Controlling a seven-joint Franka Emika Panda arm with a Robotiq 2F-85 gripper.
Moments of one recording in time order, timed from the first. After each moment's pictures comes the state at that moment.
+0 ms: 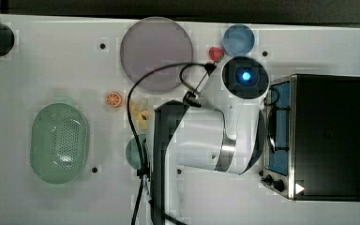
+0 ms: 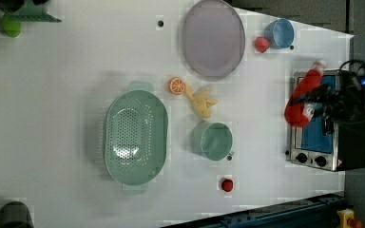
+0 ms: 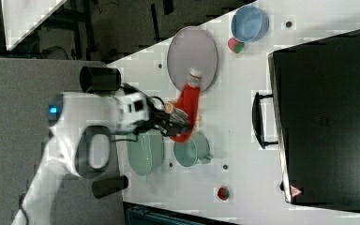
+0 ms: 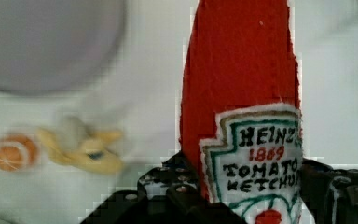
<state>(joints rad) -0.22 0.08 0.10 -2.10 0.05 0.45 -0.36</state>
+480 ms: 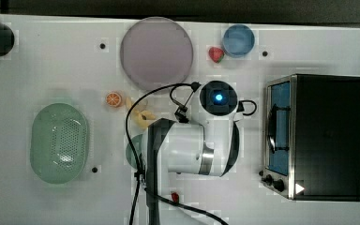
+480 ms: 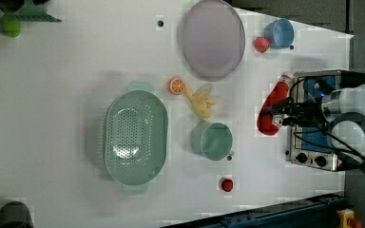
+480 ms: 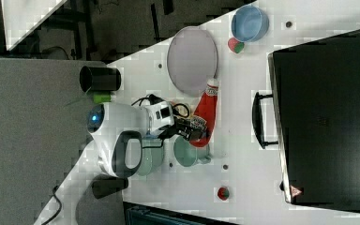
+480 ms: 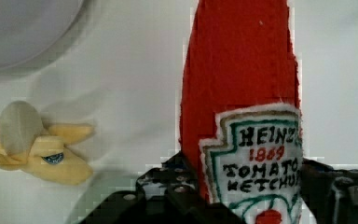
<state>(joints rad) -0.19 0.16 0.10 -2.27 0.02 0.70 -0.37</state>
